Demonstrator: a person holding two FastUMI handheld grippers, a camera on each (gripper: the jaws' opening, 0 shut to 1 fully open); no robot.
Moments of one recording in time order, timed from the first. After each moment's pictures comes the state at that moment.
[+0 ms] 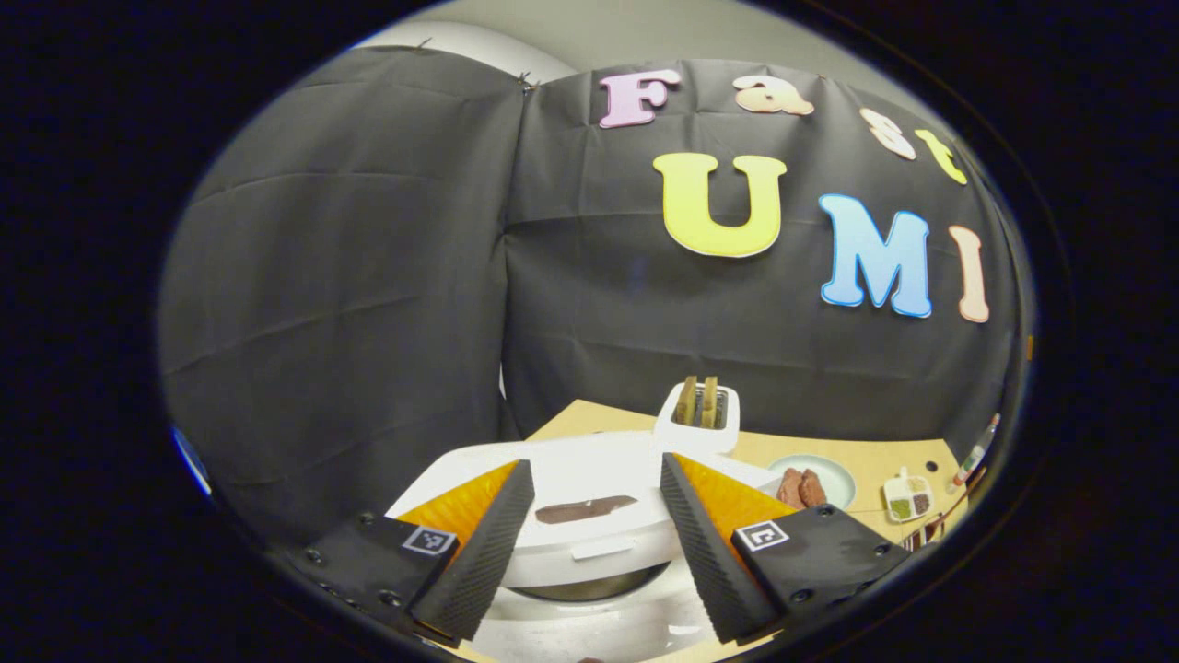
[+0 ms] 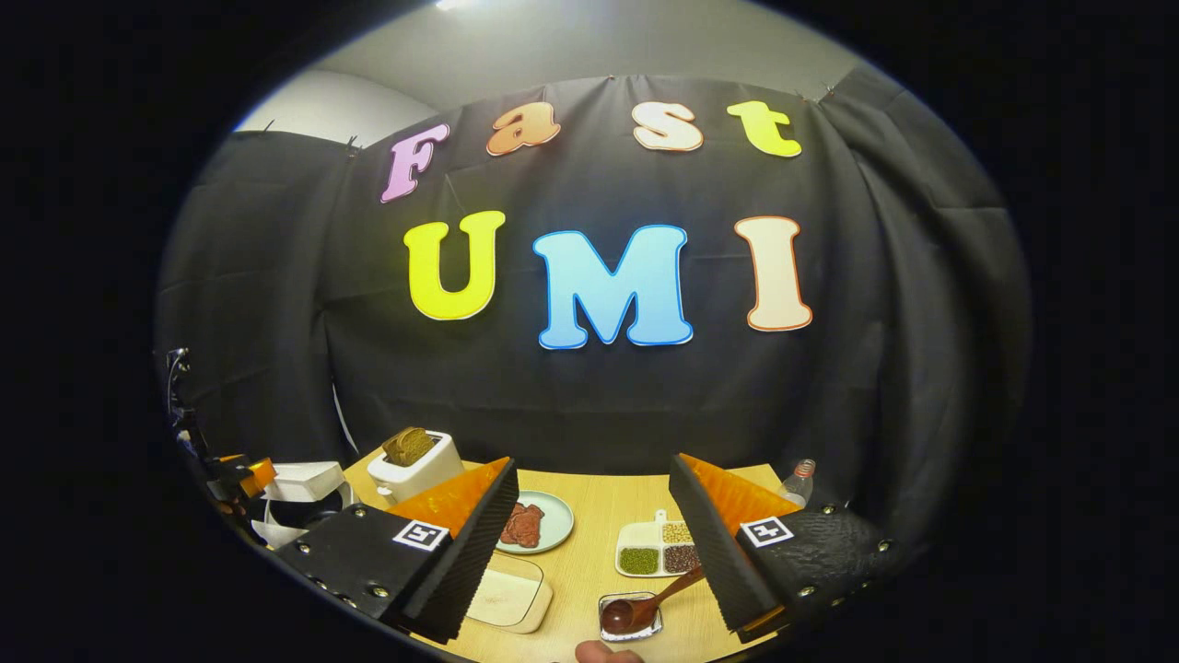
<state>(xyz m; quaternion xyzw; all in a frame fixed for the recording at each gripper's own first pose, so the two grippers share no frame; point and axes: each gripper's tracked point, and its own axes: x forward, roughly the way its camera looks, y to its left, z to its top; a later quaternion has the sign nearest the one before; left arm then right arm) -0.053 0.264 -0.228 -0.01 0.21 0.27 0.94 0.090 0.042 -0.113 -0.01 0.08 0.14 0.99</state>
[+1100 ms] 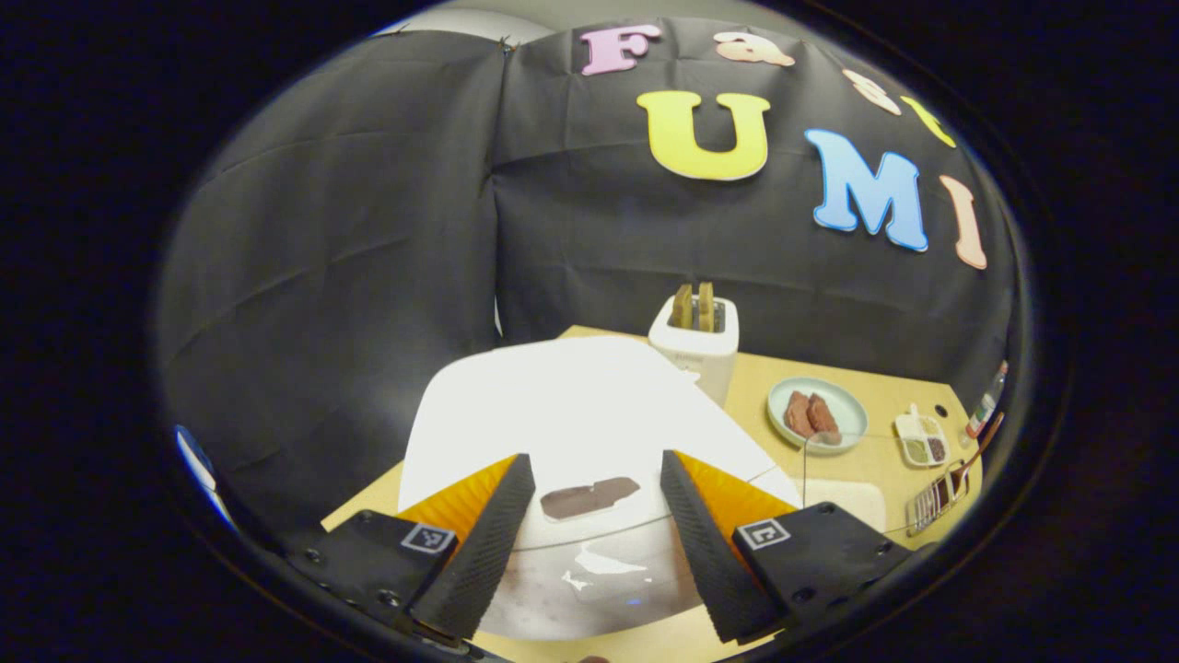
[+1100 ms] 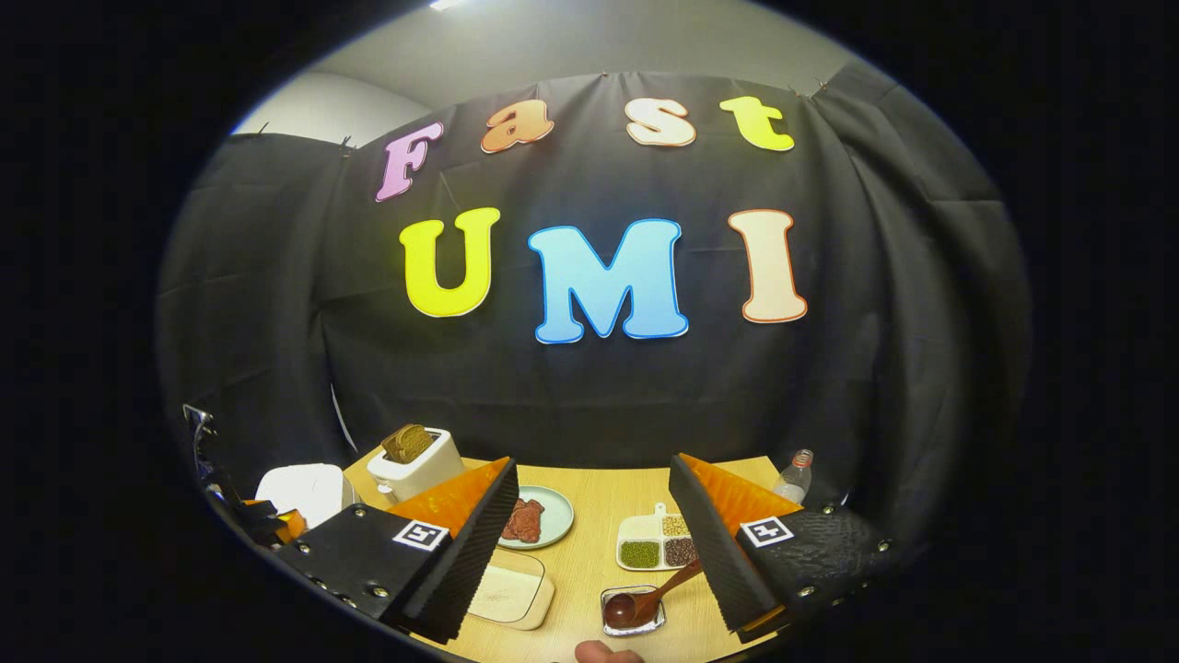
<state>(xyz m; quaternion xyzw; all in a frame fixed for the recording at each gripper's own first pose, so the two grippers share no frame) -0.090 0.247 -0.299 0.00 0.29 0.27 0.92 0.084 0.040 -0.119 0.00 0.09 0.13 0.99</state>
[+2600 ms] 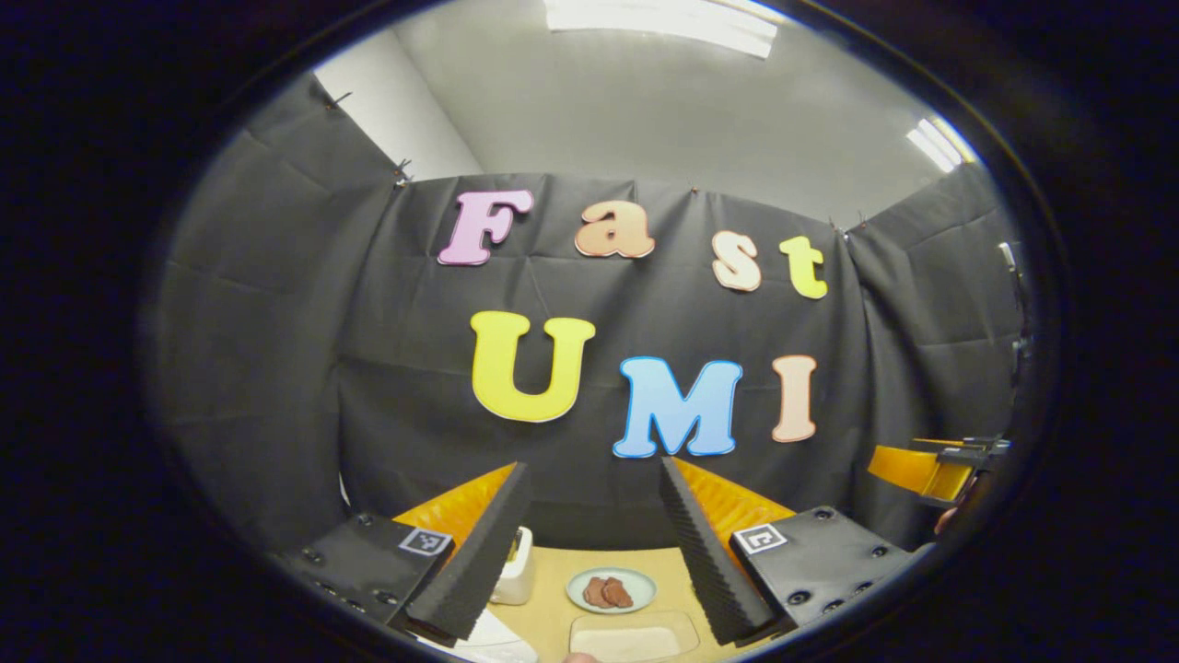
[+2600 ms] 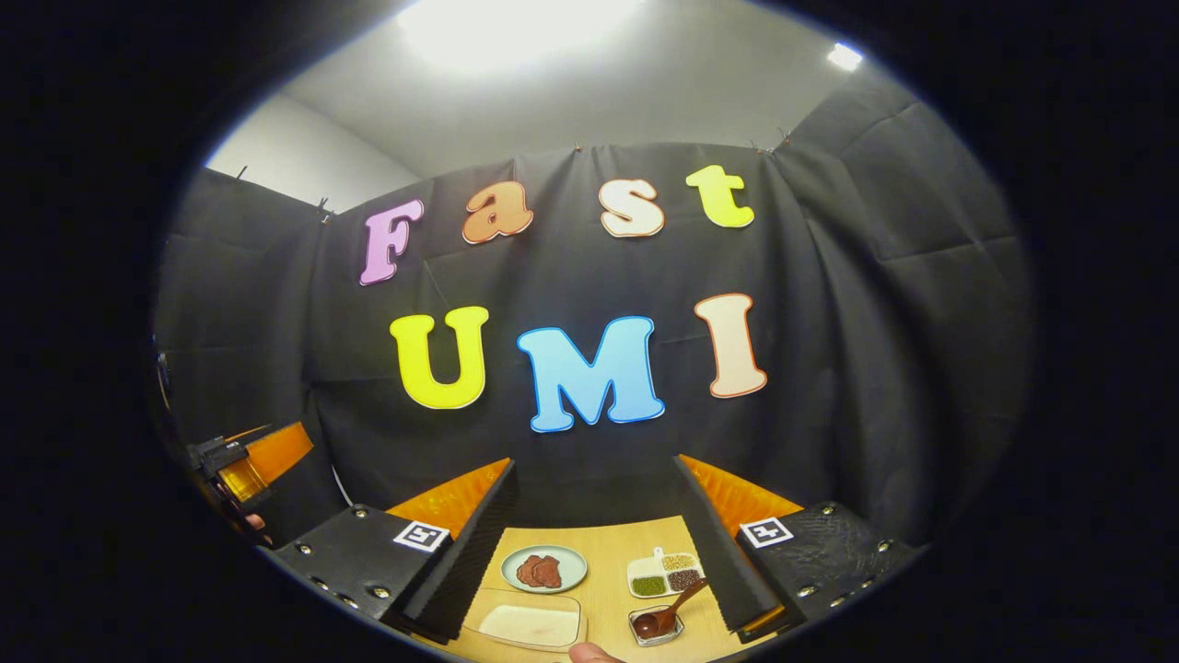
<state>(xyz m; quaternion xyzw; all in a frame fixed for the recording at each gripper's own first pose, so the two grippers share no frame) 0.011 0.072 0.044 -0.02 0.03 0.01 1.00 0.007 0.051 0.024 0.04 0.00 0.07 1.00</state>
